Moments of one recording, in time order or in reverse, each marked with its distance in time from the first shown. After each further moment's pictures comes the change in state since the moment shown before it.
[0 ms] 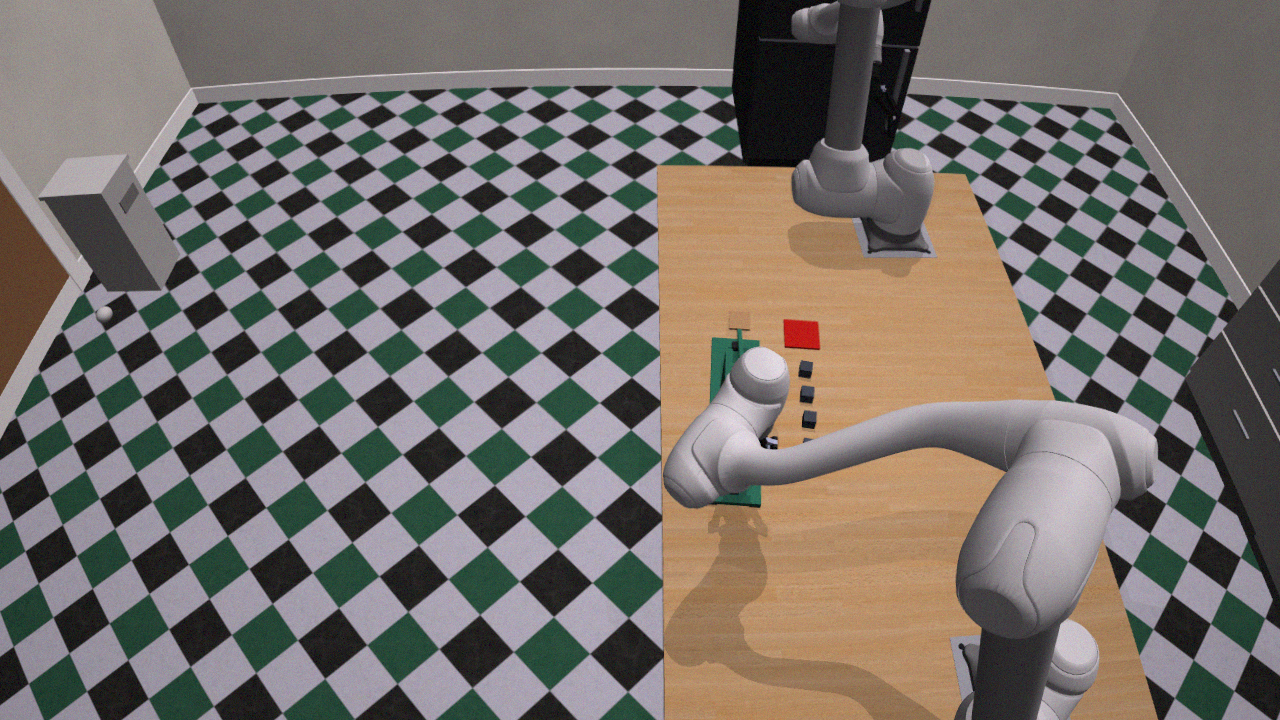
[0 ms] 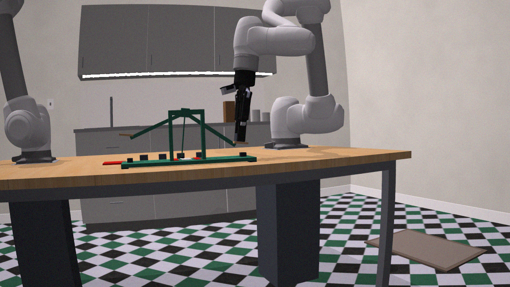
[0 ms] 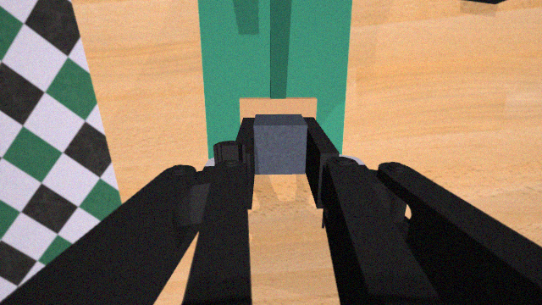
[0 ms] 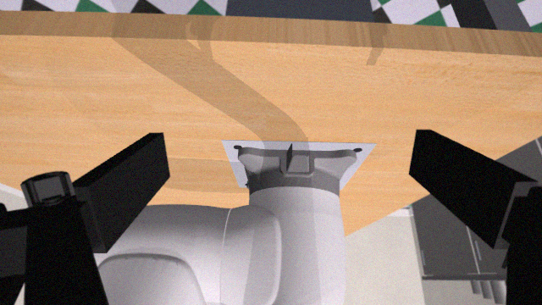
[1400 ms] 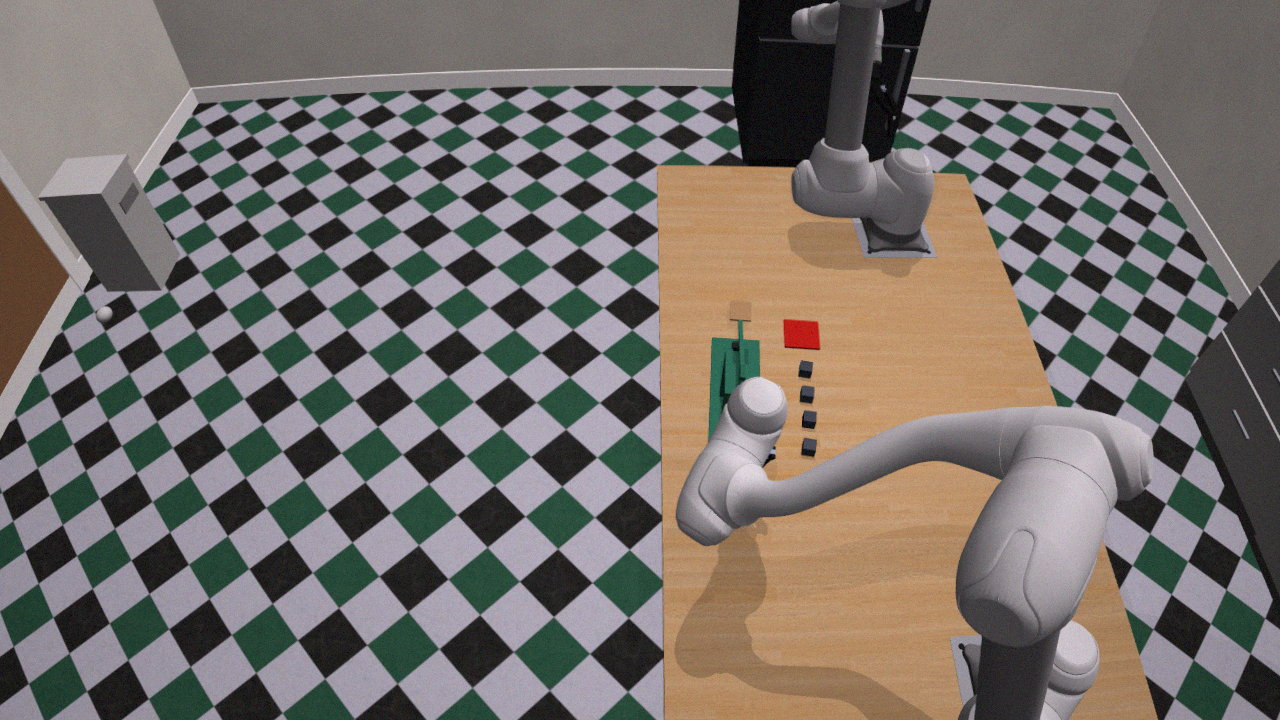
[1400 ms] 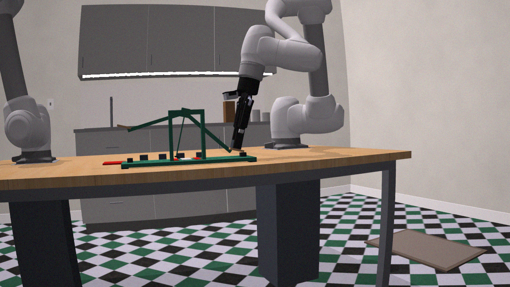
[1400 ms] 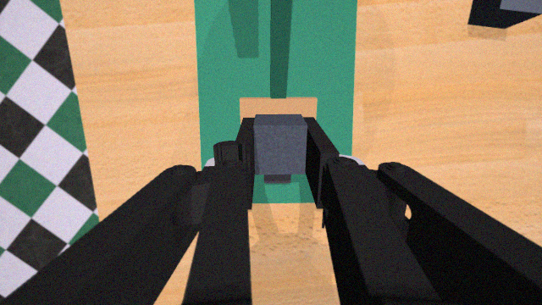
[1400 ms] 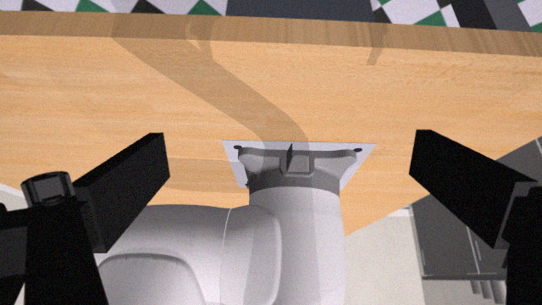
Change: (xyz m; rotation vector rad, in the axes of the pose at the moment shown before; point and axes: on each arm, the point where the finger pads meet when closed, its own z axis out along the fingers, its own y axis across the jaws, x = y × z) left arm 0.008 0.000 0.026 0.000 0.125 0.000; right arm 0.000 0.000 0.000 0.000 0.000 0.000
